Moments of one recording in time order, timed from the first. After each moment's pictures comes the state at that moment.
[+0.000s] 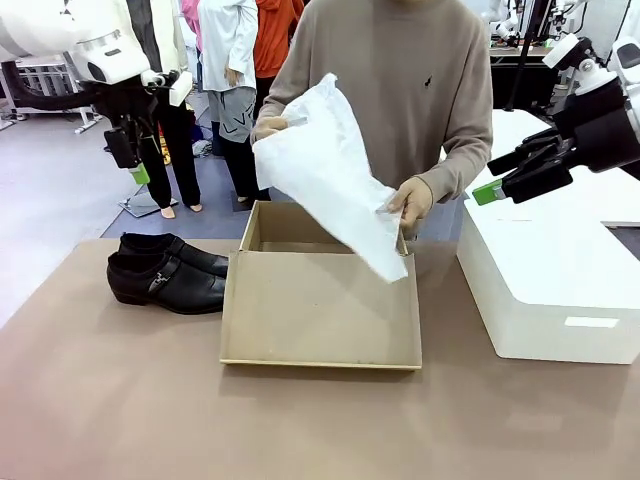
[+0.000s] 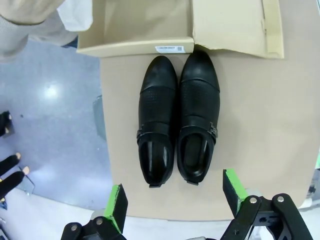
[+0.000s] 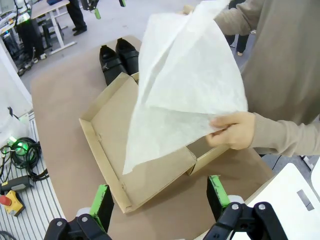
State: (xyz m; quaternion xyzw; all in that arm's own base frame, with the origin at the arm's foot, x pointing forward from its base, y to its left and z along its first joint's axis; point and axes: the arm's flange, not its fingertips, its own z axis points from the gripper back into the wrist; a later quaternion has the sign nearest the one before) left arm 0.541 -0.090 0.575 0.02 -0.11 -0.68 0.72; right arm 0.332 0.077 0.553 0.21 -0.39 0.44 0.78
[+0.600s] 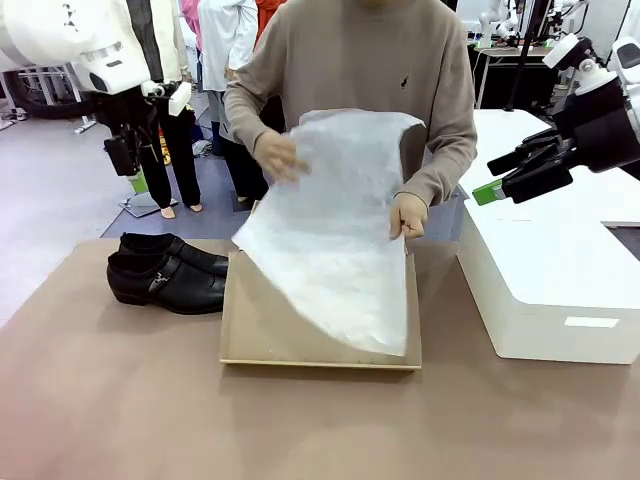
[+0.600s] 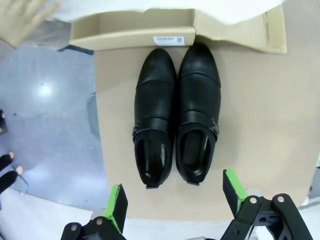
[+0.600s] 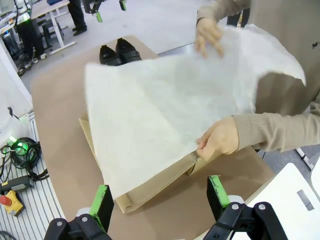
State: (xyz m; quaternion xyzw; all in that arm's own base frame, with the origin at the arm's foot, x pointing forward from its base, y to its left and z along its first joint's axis) left arm 0.555 -0.079 0.551 0.01 -0.09 -0.68 0.73; right arm 0.332 0.077 0.553 0.21 -0.39 0.44 0.78
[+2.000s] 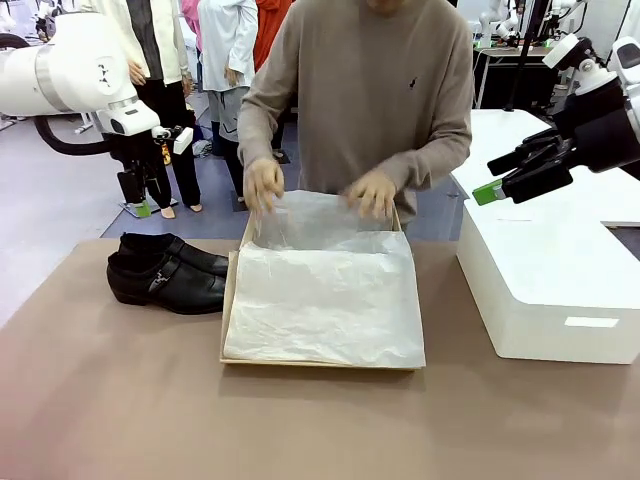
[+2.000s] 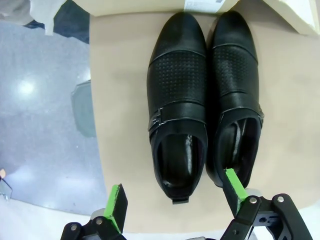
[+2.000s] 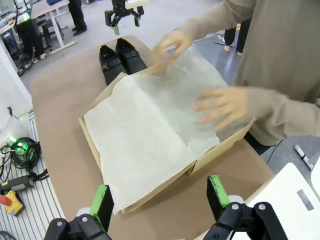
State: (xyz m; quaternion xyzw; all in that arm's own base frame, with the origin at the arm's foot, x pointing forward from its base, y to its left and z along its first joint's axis) left arm 0.633 -0.049 0.467 -0.01 -0.05 -0.68 0.73; right arm 0.332 0.077 0.553 0.21 -0.39 0.44 0.78
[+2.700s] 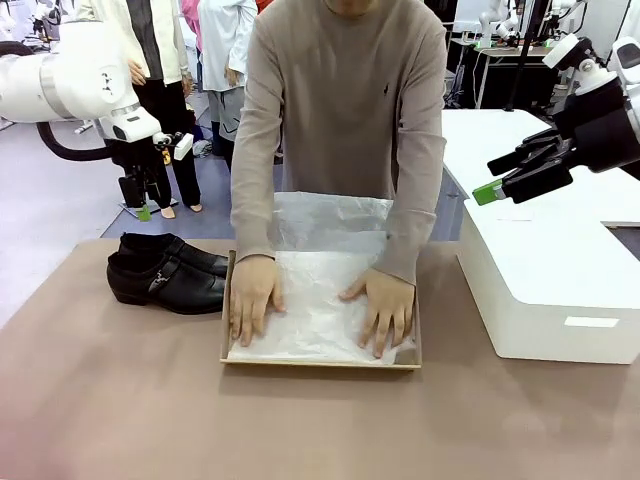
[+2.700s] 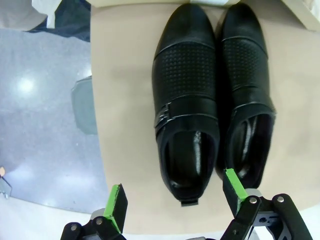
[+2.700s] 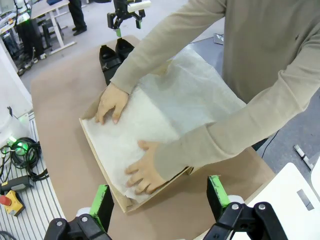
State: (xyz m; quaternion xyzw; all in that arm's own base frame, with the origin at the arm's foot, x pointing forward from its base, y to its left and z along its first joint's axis) left arm 0.646 -0.042 0.450 0.00 -0.04 -0.68 0.73; right arm 0.332 0.077 0.553 0.21 -0.39 0.44 0.78
